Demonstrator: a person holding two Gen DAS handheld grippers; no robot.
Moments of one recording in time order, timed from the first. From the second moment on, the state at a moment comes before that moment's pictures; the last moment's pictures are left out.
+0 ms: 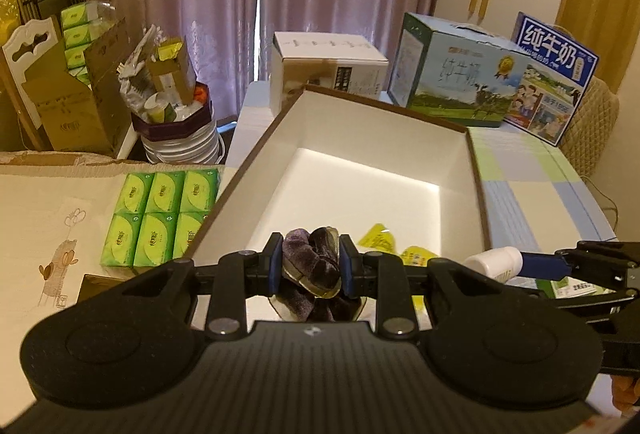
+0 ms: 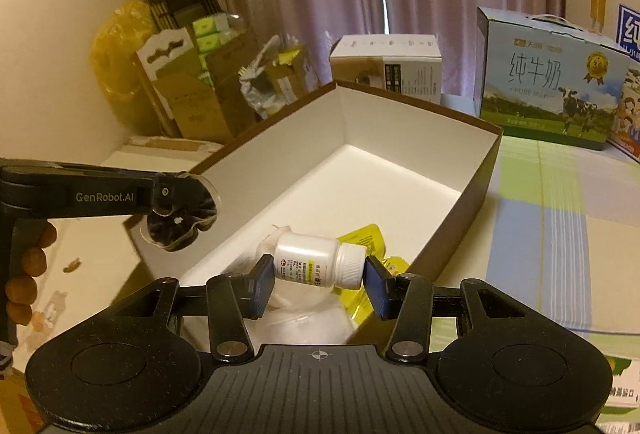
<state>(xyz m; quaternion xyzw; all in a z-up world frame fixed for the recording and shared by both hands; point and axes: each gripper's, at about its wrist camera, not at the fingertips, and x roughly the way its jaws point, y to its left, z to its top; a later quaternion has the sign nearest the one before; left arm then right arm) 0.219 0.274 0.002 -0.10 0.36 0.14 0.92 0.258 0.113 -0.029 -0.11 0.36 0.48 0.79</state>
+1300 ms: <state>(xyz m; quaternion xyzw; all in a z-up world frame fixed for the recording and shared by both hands) 0.352 0.311 -0.073 -0.06 0.43 0.08 0.90 0.339 0.181 -0.069 -0.18 0.38 0.41 0.81</state>
